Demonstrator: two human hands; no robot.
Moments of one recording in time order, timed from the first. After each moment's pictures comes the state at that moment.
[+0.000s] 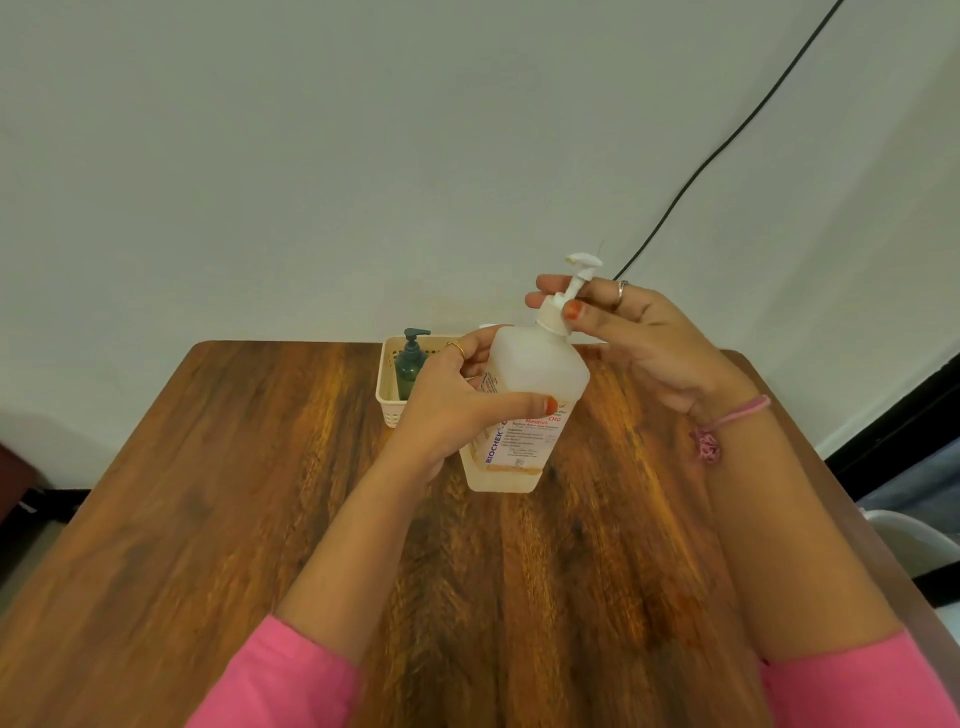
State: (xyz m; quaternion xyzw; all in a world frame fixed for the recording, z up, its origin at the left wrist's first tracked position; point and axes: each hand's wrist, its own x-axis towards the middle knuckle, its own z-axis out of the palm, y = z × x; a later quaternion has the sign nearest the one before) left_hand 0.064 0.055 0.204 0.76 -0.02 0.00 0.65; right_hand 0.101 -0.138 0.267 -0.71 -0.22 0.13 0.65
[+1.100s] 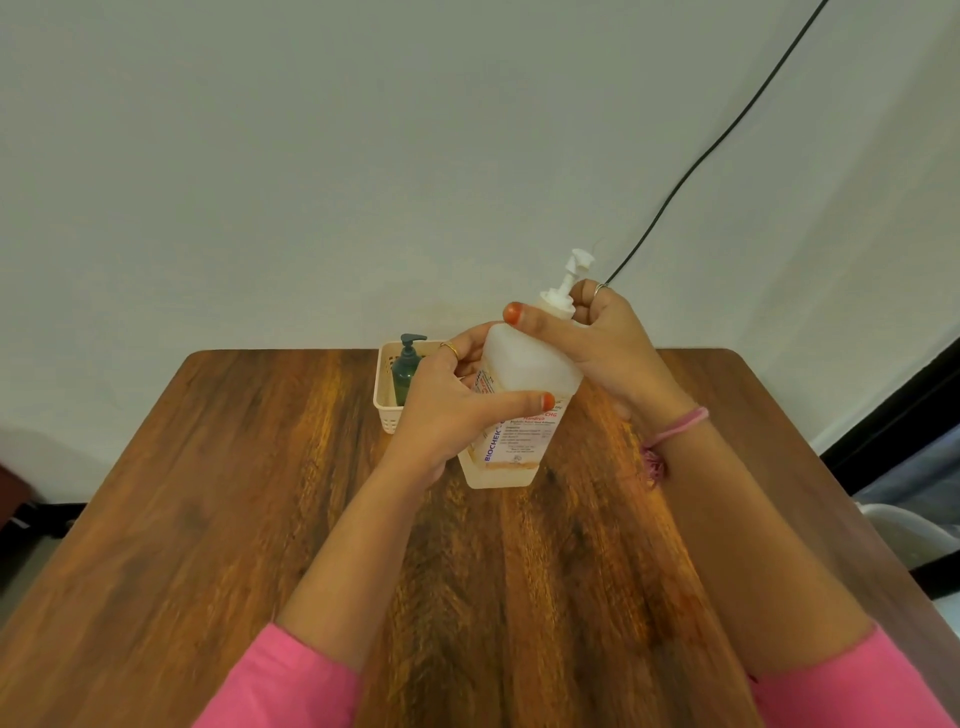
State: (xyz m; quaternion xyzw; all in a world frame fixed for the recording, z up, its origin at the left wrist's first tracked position) left_hand 0.061 0.054 0.210 0.74 -0.02 0.03 0.67; right_hand 0.101 -0.102 0.253 -0.77 -0.10 0.01 0.63
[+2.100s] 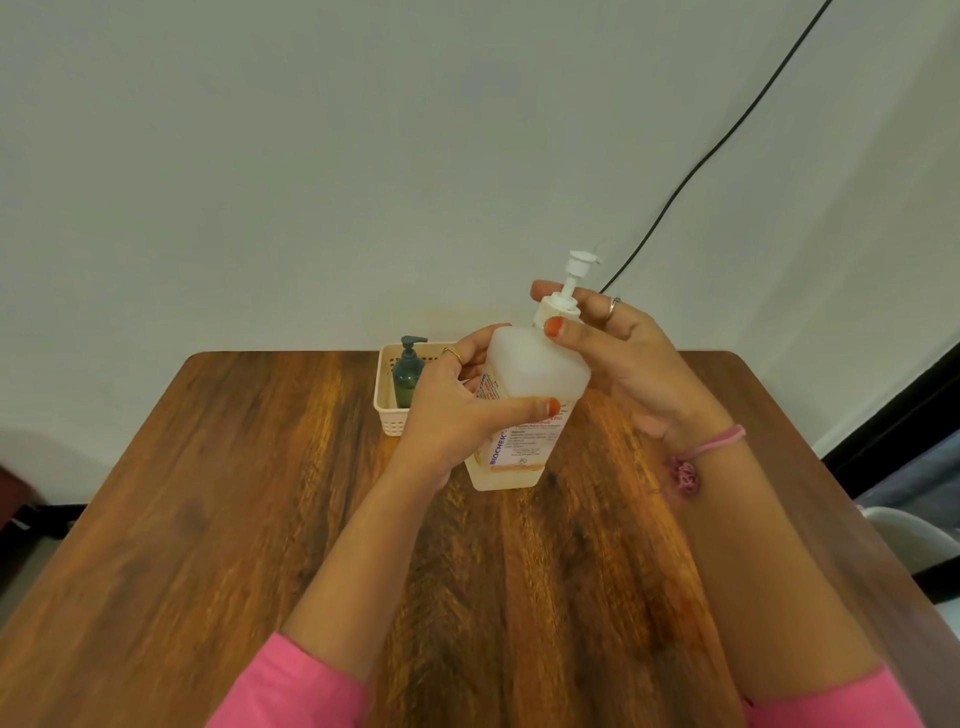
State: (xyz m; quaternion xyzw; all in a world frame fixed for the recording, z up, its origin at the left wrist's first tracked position) left_hand 0.060 0.051 0.208 0.73 -0.02 0.04 0.68; right_hand 0.088 -0.119 0.259 -0.67 -0.14 0.09 0.72
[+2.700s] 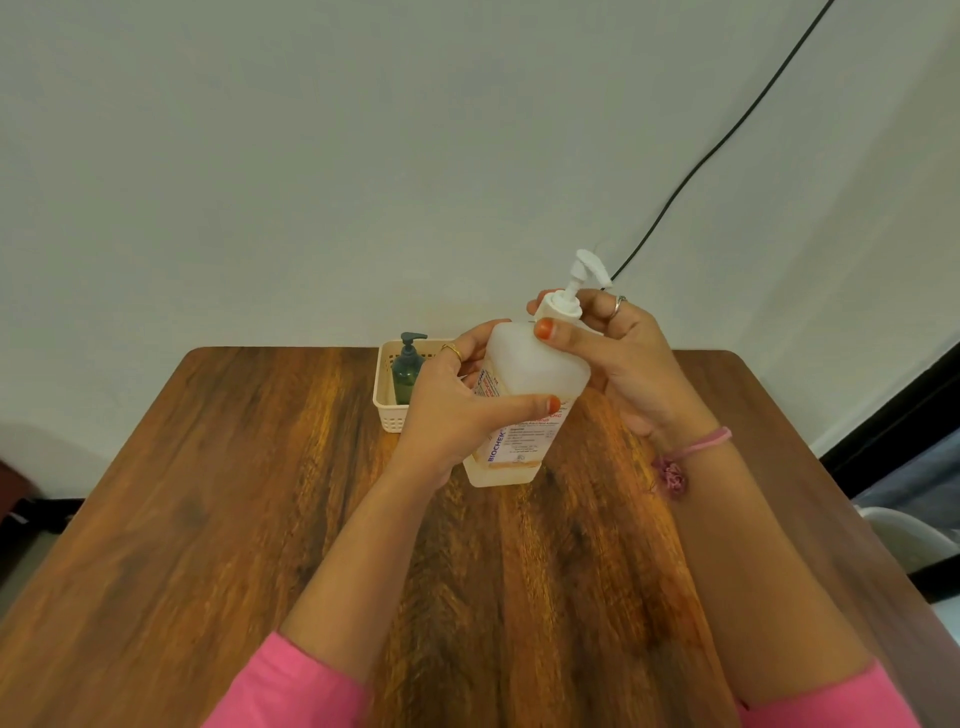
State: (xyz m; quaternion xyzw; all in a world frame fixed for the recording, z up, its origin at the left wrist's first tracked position) left_hand 0.055 0.049 0.212 0.72 -0.02 0.05 0.69; right_hand 0.091 -0.115 0.250 -0.66 -0.12 0.04 0.74
